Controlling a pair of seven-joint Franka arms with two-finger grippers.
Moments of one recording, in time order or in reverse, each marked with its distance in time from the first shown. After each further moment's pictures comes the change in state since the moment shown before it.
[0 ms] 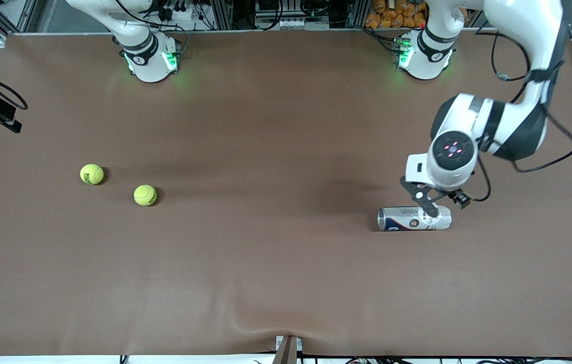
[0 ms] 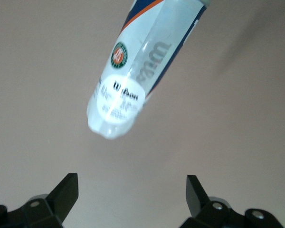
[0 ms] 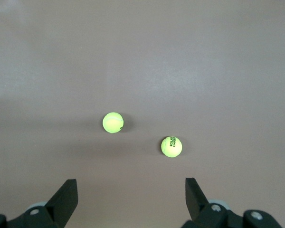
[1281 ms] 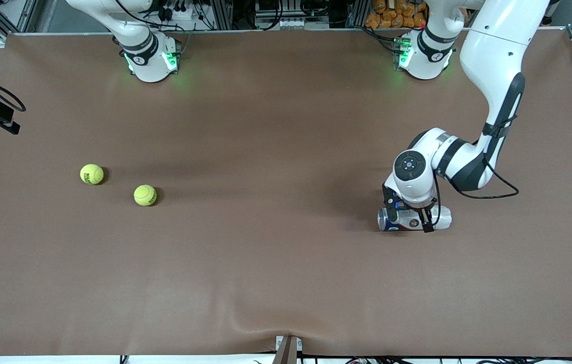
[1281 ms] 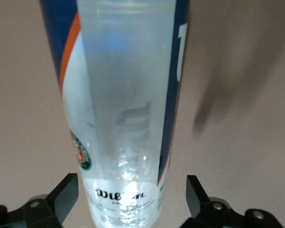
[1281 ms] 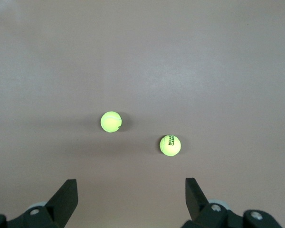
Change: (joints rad) left arm 0.019 0.176 -0.018 -0.076 0.285 0.316 0.143; right arm -0.003 0.007 -0.007 0.001 0.000 -0.003 0.000
